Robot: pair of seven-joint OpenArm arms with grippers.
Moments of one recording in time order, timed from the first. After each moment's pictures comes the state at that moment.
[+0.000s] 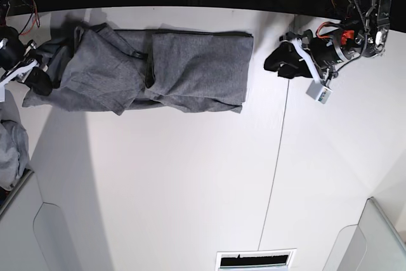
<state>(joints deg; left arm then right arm) 14.9 -18.9 -3.8 84.8 -41.2 -36.5 43.6 -11.5 17.2 31.3 85.4 50.0 33.2 -49.5</state>
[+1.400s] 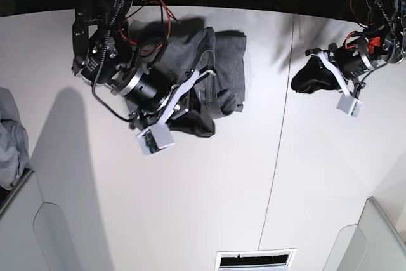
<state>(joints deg) 14.9 -23.9 -13.8 89.7 -52.1 -37.6 46.7 -5.9 -5.4 -4.0 103.9 21.5 32.2 -42.8</state>
